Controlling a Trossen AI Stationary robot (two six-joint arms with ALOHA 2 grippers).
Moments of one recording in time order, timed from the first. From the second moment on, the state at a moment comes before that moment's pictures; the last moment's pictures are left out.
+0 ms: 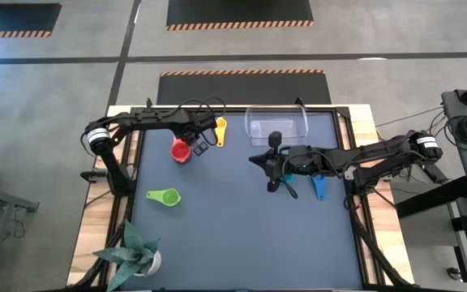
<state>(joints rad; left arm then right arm) 0.49 1.75 1.18 -0.91 -0.39 -0.26 0.05 1.30 0.84 0.18 0.29 -0.66</state>
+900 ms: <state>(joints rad) 0.41 1.07 0.79 -0.63 -0.38 -0.20 -0.11 1.32 0.87 0.16 0.28 -0.25</state>
